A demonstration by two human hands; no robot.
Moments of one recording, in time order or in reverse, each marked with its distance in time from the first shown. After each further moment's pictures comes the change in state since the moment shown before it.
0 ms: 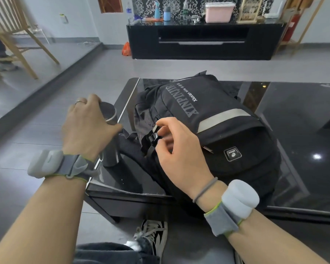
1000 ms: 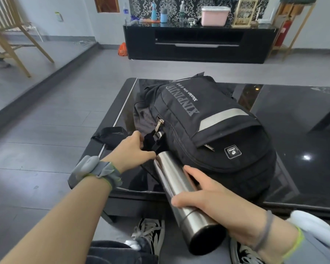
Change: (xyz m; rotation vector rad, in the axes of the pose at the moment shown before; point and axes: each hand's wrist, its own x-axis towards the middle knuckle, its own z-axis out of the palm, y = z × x) left_hand -0.032 0.013 0.070 -0.339 -0.692 0.047; right_hand -0.069 -0.028 -0.063 0.316 -0.473 0.857
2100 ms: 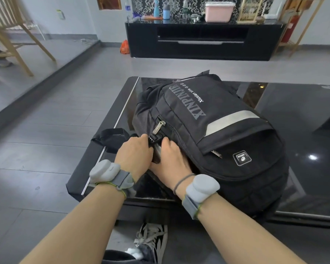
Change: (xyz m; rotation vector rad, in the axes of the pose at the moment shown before) left_hand 0.019 0.006 0.025 0.422 0.266 0.069; right_hand 0.149 -0.011 0.048 -0.657 0.412 -0.383
